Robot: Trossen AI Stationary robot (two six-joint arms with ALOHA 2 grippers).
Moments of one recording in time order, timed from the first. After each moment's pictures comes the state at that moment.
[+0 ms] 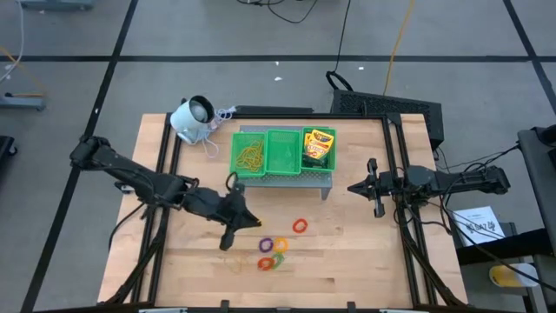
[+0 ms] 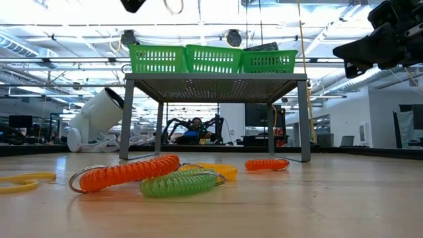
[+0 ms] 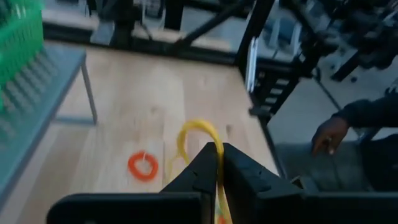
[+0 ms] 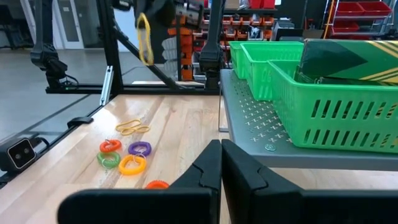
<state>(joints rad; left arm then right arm) -0.38 1.26 0.95 -0.08 -0.12 -0.32 0.11 0.15 0.10 0.03 0.05 0.01</state>
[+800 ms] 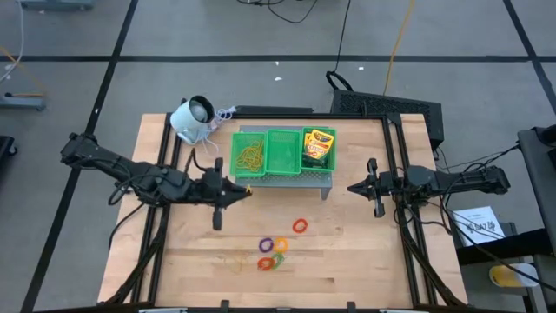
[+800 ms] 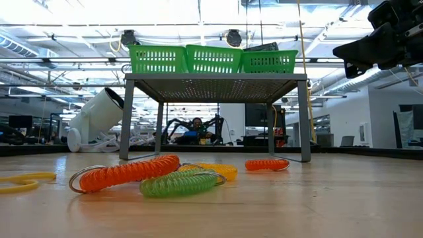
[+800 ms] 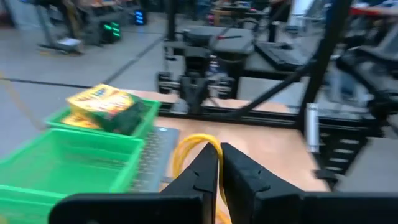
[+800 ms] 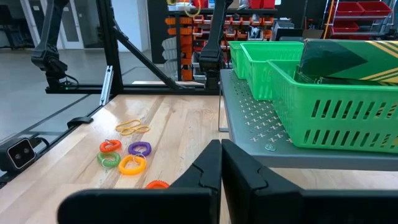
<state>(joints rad) -0.38 1.08 0.95 -0.06 -0.42 -0.15 0.11 0.15 0.10 0.03 0.05 0.01</state>
